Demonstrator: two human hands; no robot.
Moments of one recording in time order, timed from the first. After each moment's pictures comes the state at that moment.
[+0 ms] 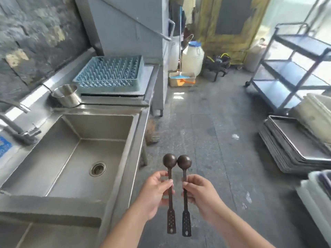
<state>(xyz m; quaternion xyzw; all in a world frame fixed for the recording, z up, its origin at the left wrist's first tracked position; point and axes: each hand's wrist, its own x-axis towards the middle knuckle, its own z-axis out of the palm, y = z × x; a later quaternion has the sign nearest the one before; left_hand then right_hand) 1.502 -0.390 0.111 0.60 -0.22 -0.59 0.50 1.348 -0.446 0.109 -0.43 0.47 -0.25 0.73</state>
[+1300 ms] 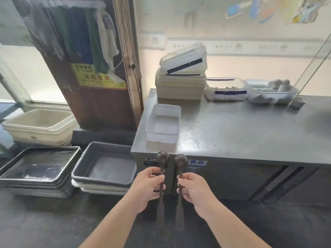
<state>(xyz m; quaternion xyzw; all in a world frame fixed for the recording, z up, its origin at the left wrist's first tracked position) 0.577 -0.424 0.116 0.29 -0.60 -0.74 -0.05 0.517 -0.261 0.120 0.07 0.70 -0.64 0.32</state>
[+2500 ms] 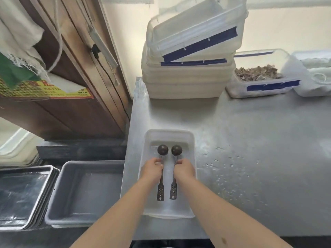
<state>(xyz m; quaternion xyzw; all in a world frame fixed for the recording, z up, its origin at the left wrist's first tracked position) 0.102 -0.617 -0.028 0.39 -0.72 -0.55 -0.16 0.067 -0.507 -0.009 0.20 0.81 -0.45 0.31</state>
